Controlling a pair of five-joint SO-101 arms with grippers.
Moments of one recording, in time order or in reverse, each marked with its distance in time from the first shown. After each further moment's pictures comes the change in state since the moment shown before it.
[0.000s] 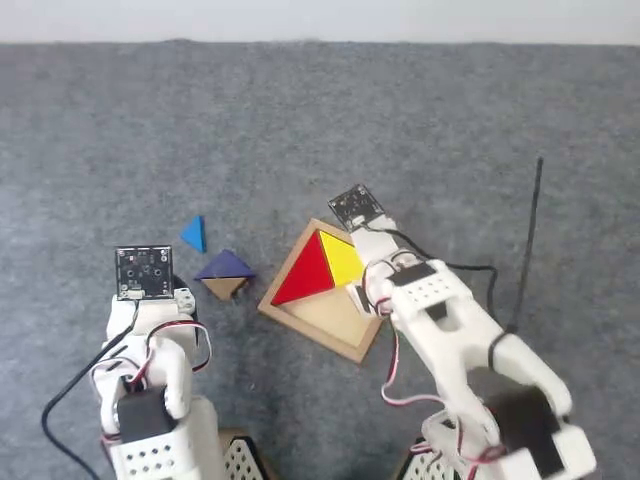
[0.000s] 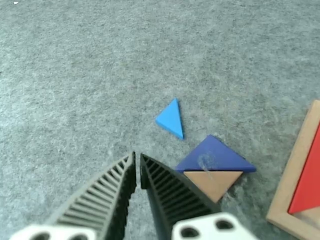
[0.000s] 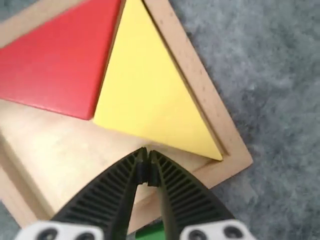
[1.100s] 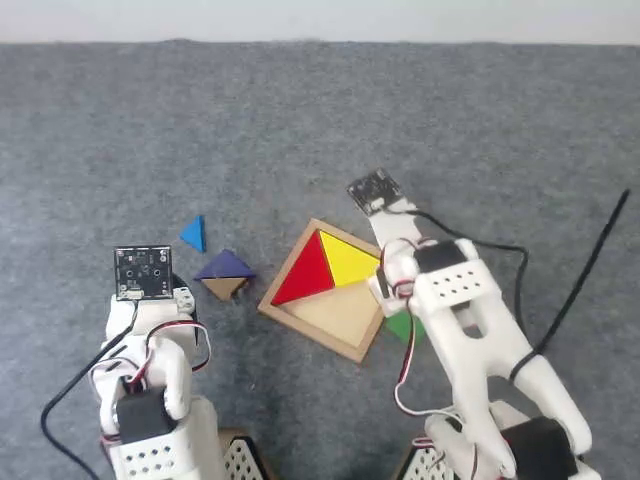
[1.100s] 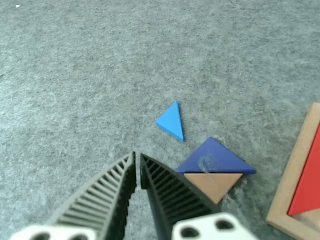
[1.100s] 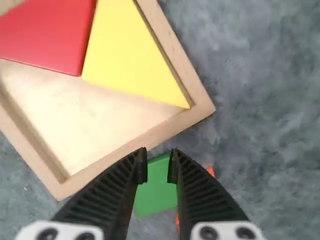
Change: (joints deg) left arm 0.0 0.0 -0.5 0.0 0.0; right arm 5.0 -9.7 -8.2 23.7 4.1
